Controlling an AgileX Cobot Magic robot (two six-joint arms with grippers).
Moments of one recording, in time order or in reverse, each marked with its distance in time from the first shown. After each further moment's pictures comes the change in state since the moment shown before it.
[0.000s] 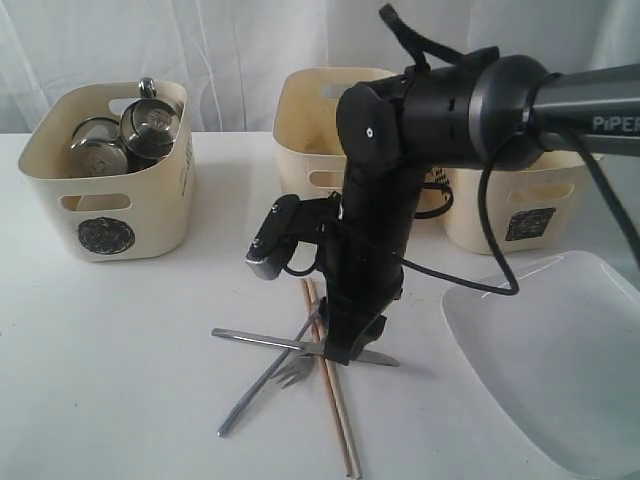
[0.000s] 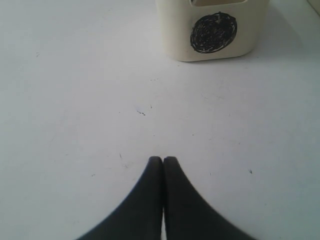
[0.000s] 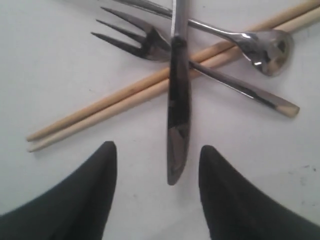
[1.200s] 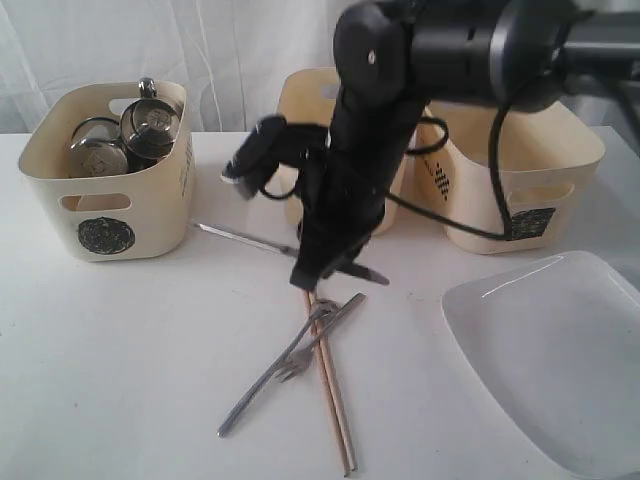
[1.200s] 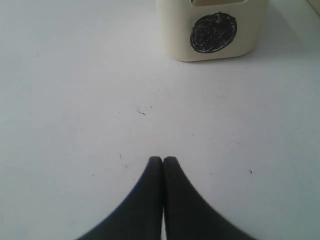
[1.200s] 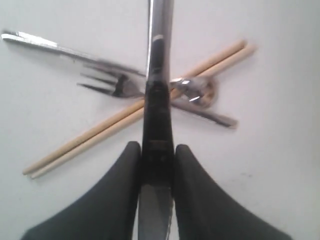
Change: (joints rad) left arm 0.000 0.000 0.000 0.000 0.000 0.000; right arm 0.000 -0.046 -0.151 -0.001 0.014 0.083
